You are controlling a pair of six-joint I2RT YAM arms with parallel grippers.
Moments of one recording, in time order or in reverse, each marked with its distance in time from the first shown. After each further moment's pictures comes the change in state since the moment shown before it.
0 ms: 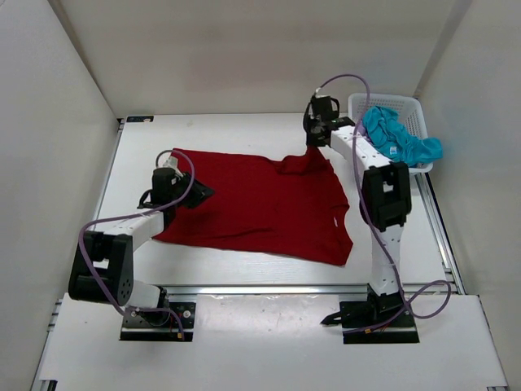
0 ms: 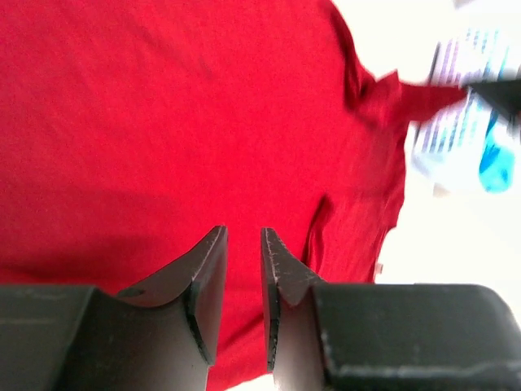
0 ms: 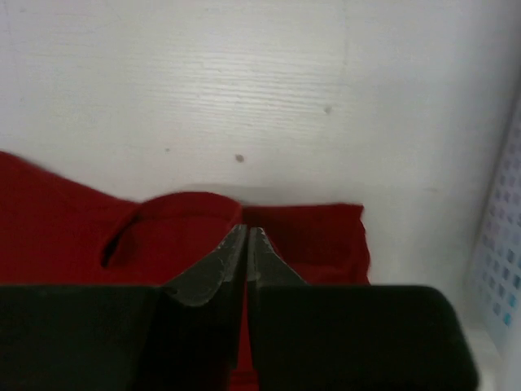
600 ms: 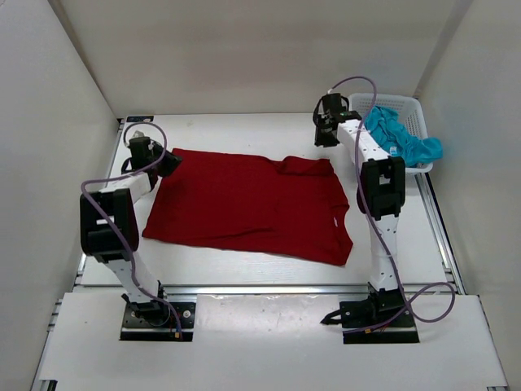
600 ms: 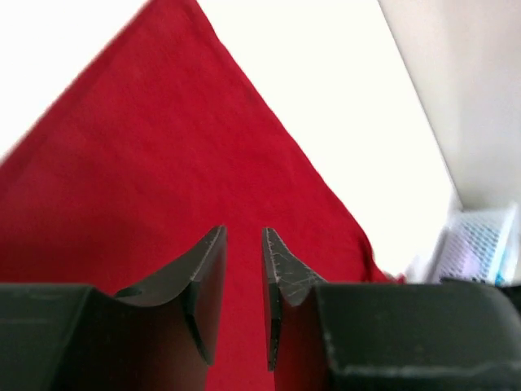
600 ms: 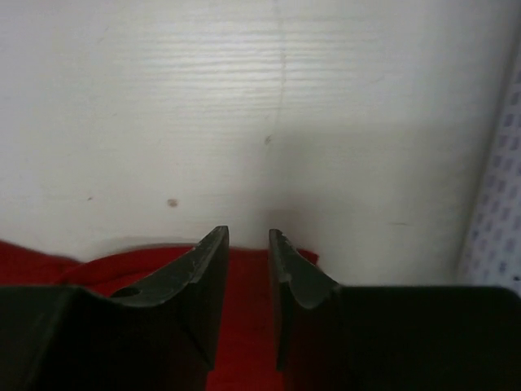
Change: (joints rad) left arm 0.232 0.322 0.381 -0.051 -0.114 -0.011; right arm -0.111 0.176 0.235 -0.164 -0.033 0.012
